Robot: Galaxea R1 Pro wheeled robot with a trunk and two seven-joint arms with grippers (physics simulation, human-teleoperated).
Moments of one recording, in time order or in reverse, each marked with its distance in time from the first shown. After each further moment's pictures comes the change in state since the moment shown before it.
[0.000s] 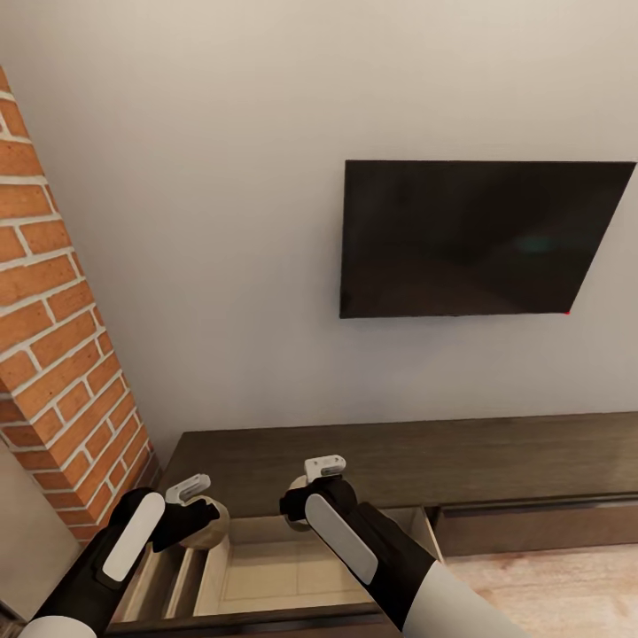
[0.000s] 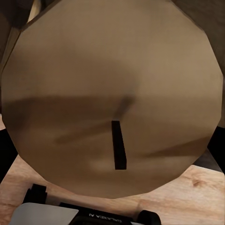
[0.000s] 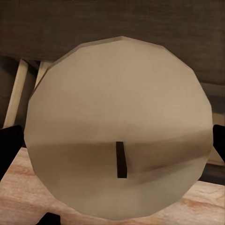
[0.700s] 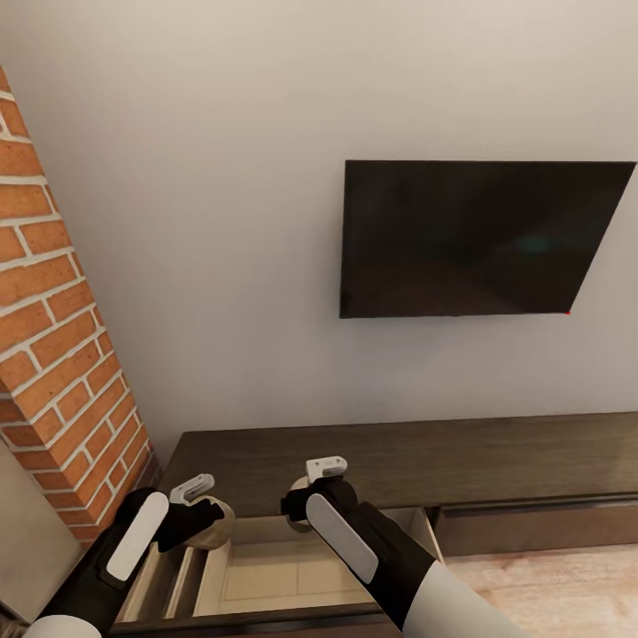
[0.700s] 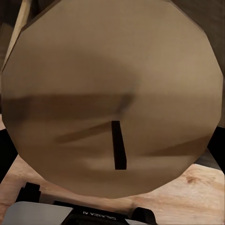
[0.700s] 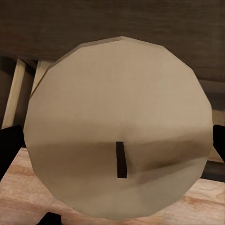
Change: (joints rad) left arm -0.001 -0.014 0.000 0.001 0.009 0.002 -0.001; right arm 0.000 0.000 -0.005 0.011 -0.008 -0.008 -0.006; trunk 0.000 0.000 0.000
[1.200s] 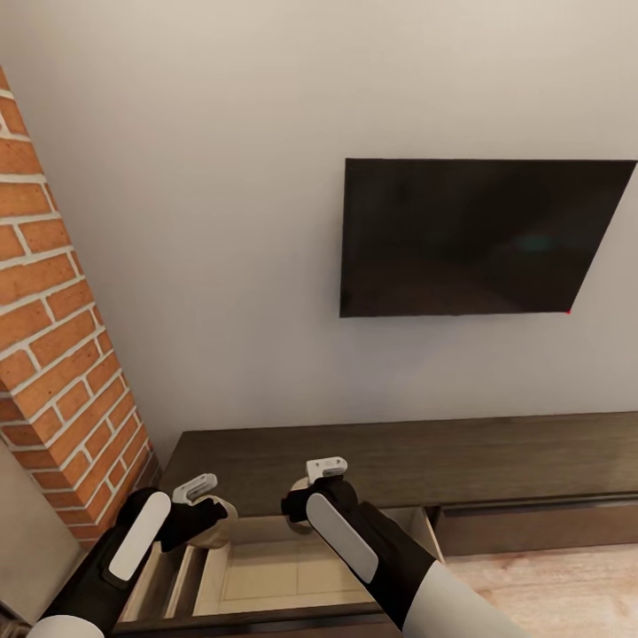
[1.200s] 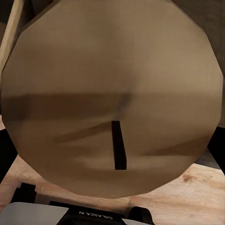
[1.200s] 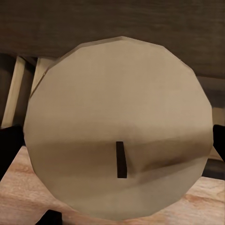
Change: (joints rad) left arm 0.001 -0.009 0.000 -0.004 0.006 0.001 -0.002; right arm 0.000 0.000 -0.002 0.000 -0.010 0.008 -0.003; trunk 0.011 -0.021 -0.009
